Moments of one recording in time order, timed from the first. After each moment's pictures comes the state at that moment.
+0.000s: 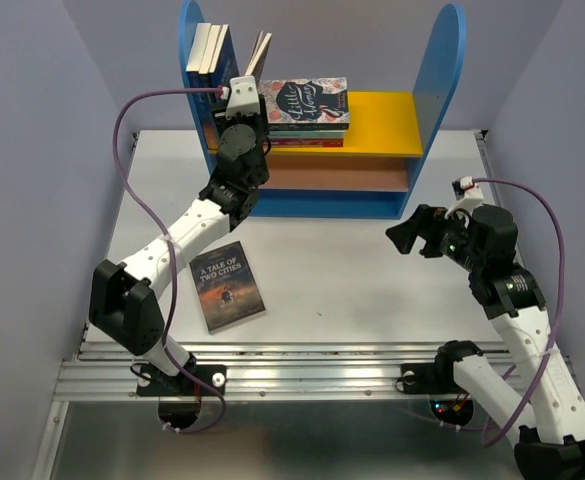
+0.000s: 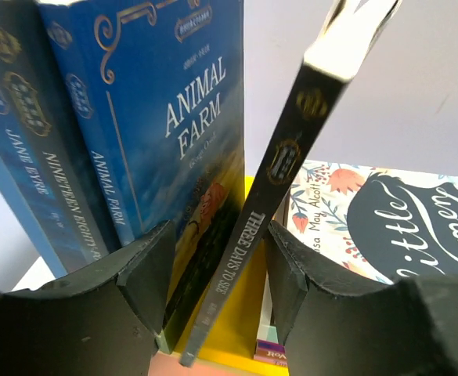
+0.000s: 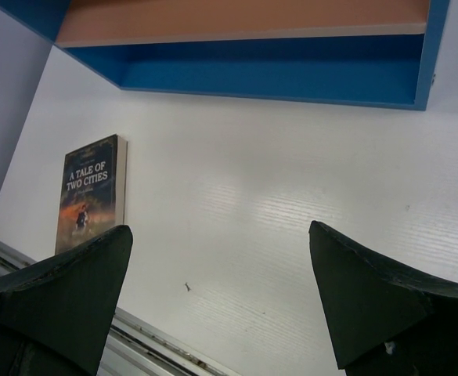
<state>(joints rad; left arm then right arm) -0.58 1.55 1.37 0.45 -0.78 0.11 0.20 0.73 0.87 -0.49 -0.30 0.40</state>
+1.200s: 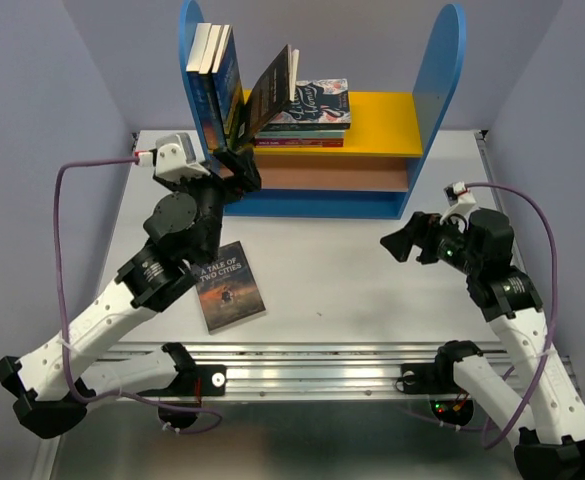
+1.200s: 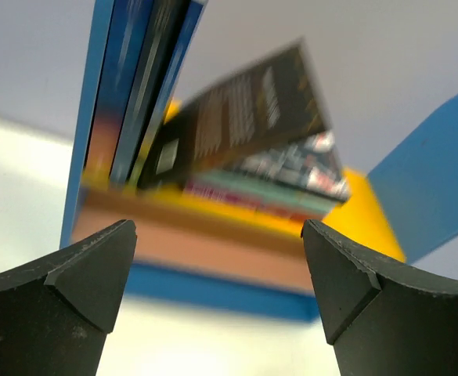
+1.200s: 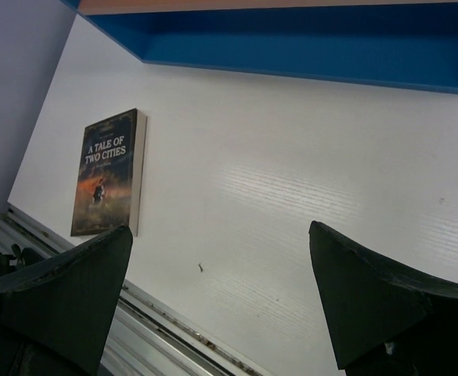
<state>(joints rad) -0.88 0.98 1.21 0.04 -0.82 -0.27 0.20 0.72 0.83 -0.49 -0.39 0.40</state>
